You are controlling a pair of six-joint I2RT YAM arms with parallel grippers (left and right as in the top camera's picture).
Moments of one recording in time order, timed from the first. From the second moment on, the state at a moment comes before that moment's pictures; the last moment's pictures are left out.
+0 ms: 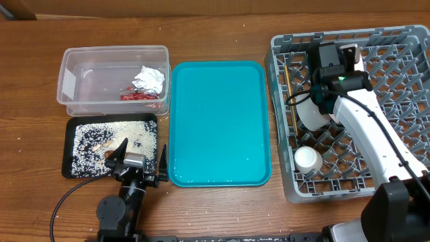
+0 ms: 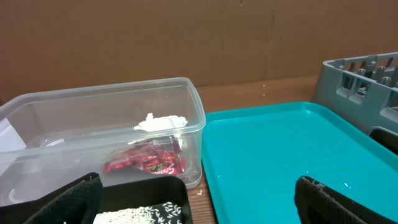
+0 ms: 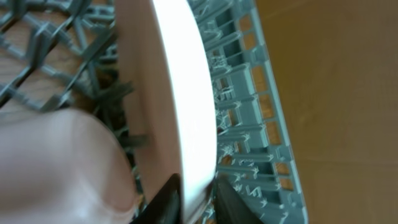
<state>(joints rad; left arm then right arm) -0.04 0.02 0.01 -0.07 0.12 0.03 0.18 1.64 1.33 -0.89 0.87 0.07</state>
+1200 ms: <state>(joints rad) -0.04 0.02 0.01 -0.07 0.12 0.03 0.55 1.07 1.35 -0.94 -0.31 0.28</state>
